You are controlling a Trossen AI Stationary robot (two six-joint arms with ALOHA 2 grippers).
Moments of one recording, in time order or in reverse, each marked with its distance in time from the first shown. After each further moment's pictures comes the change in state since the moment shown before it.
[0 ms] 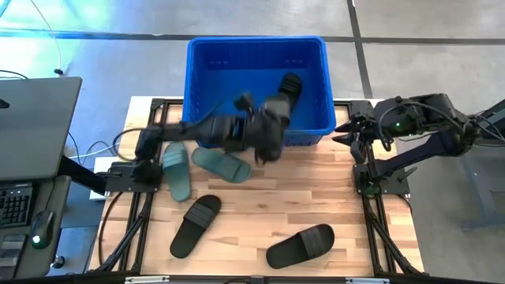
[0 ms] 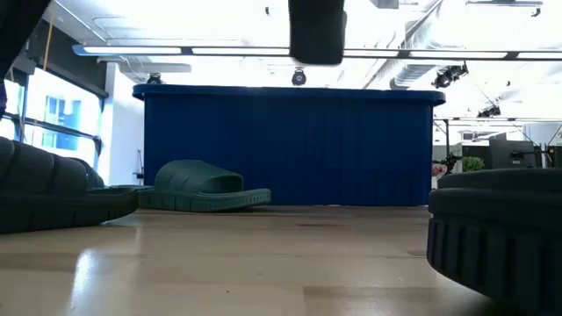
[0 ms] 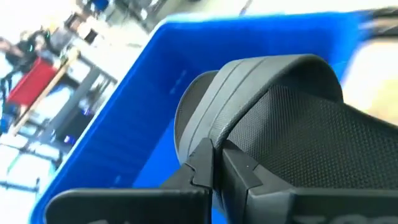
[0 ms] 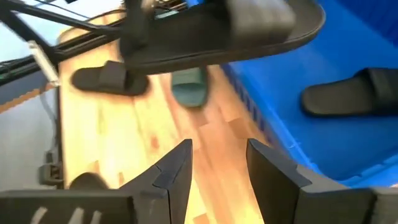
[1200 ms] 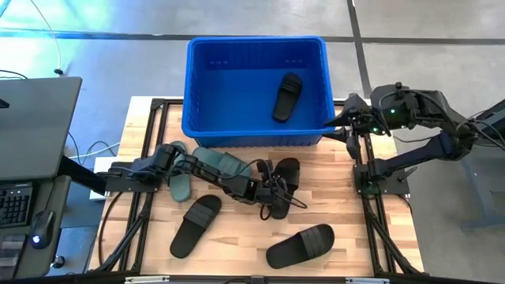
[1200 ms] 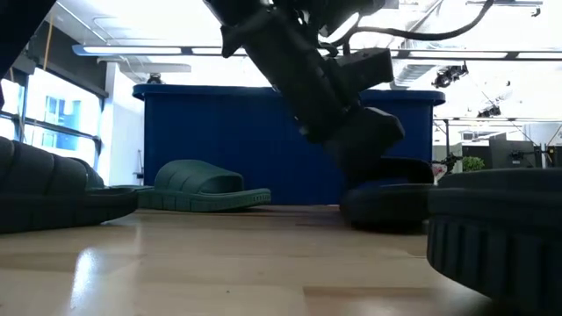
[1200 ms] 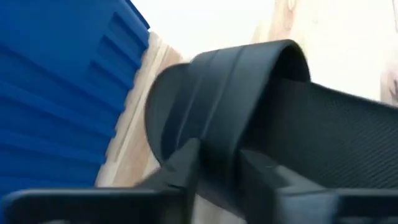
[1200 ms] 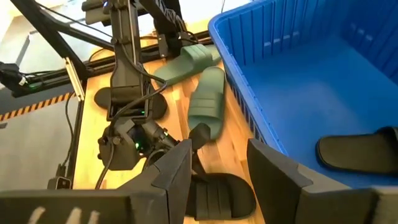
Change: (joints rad) left arm -0.199 0.197 -0.739 0.905 0.228 0.005; right arm -0.140 0.026 0.000 0.181 -0.183 -0.210
